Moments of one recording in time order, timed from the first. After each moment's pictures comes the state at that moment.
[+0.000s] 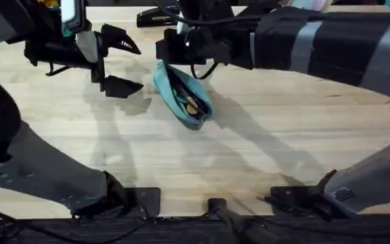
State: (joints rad) left arm 0.35 1.81 1.28 -1.10 0.95 1.88; right arm 0.74 1.81 1.35 -0.25 -0.09 0.63
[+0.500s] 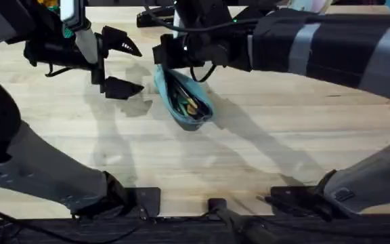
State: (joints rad) left arm 0.35 1.81 1.28 -1.14 0.95 1.88; right arm 0.76 1.81 1.35 -0.26 -0.11 0.53
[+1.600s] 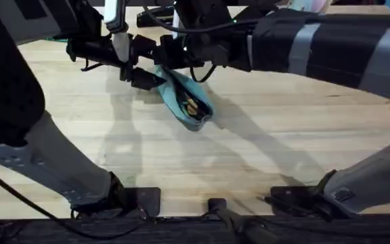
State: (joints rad) left arm 0.16 1.90 1.28 -0.97 0.98 1.76; right arm 0.76 1.81 1.35 -0.26 -0.11 0.52
